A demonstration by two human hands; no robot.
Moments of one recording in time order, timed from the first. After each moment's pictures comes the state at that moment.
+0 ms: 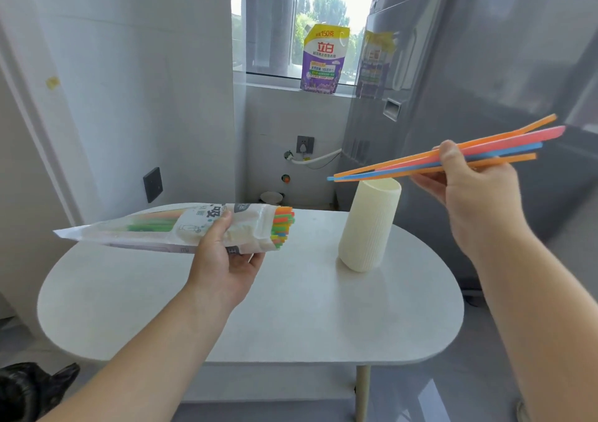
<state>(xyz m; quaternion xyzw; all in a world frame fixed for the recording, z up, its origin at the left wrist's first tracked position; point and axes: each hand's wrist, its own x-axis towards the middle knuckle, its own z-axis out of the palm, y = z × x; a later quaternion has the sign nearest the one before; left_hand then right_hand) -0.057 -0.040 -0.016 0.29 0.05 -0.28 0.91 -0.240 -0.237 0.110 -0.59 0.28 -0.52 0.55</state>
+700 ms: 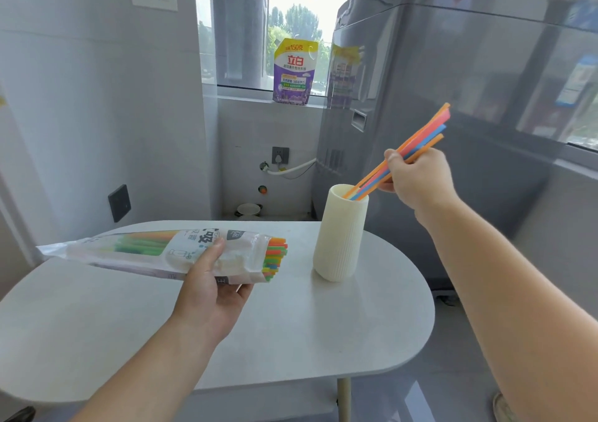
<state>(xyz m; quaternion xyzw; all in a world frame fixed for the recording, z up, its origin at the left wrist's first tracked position) -0.076 -0.057 -0.029 0.31 0.03 -0.31 0.90 -0.214 -0.292 0.116 -0.73 0.39 -0.43 0.36</state>
